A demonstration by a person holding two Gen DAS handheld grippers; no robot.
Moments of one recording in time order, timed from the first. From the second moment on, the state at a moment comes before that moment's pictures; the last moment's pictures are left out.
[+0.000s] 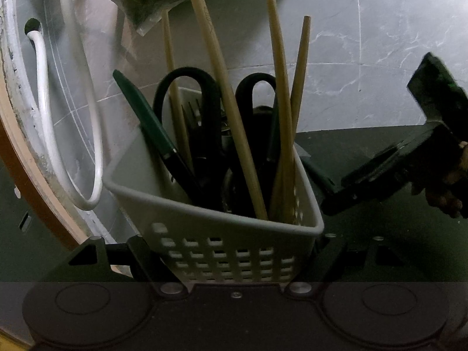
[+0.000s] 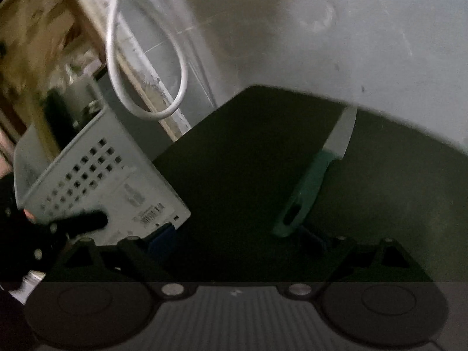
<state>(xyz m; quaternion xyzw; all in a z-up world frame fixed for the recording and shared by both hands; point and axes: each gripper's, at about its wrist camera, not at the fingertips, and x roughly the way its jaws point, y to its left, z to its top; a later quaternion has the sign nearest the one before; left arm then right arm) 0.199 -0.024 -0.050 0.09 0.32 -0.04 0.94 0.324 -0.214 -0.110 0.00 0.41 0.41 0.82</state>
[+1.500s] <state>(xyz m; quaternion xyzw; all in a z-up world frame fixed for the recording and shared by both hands) 0.199 -0.027 -0.049 0.09 0.32 -0.04 0.94 0.414 -0.150 -0.082 -0.38 0.41 0.54 0.63</state>
